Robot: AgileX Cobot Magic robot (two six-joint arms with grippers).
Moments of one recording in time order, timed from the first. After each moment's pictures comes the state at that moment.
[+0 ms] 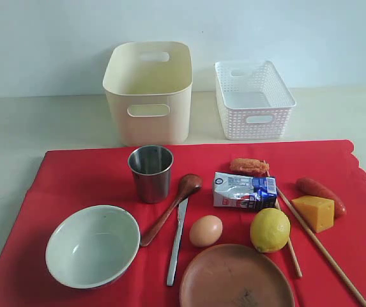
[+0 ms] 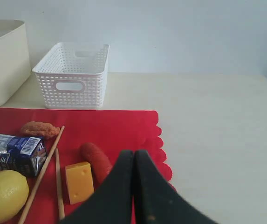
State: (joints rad) left arm 0.00 0.01 0.00 0.00 0.37 -0.03; right arm 0.02 0.01 0.00 -0.08 0.31 0.06
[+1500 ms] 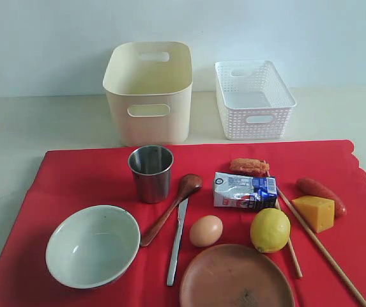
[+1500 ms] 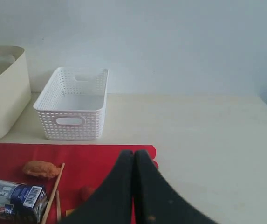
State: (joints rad) left arm 0.00 0.01 0.00 0.00 0.37 -0.03; right arm 0.02 0.41 -0.35 -0.08 0.30 0.06
